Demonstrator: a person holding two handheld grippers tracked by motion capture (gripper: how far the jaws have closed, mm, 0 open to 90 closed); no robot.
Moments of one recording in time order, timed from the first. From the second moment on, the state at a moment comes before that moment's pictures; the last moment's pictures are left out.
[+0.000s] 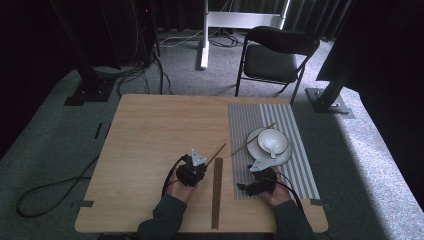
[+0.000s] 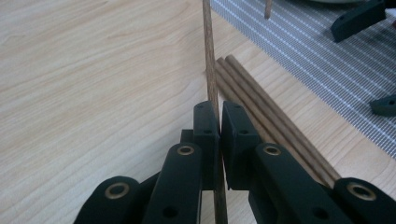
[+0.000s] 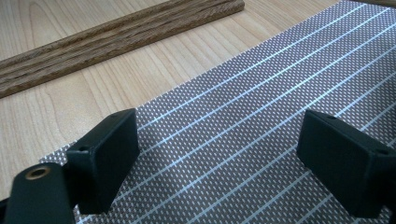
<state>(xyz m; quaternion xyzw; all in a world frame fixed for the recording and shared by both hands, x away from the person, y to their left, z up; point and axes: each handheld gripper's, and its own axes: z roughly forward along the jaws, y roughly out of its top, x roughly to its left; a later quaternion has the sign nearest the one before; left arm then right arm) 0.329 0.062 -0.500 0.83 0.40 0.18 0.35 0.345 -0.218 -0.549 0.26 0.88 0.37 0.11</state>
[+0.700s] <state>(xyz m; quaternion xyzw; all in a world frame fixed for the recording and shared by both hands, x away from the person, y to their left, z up) 0.340 0.057 -0.486 0.83 0.38 0.19 0.36 0.345 -0.218 -0.548 0.26 0.88 0.37 0.11</state>
